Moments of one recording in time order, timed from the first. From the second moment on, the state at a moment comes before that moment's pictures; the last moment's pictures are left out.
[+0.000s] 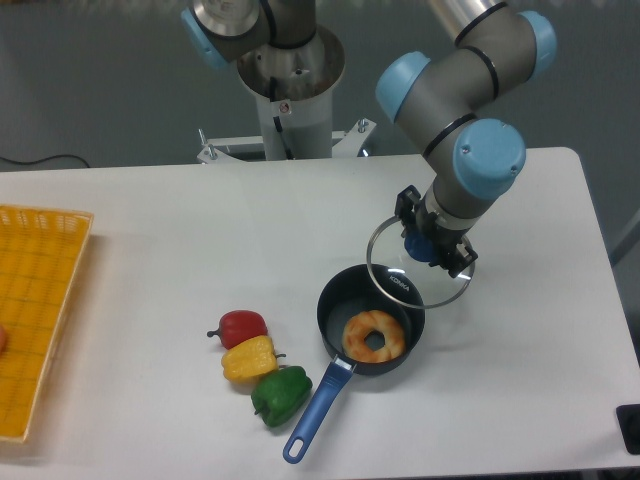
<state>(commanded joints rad) 2.65 -1.94 -1.54 -1.41 1.54 1.46</state>
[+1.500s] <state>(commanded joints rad) 2.55 -2.00 -1.49 -1.39 1.53 1.29</state>
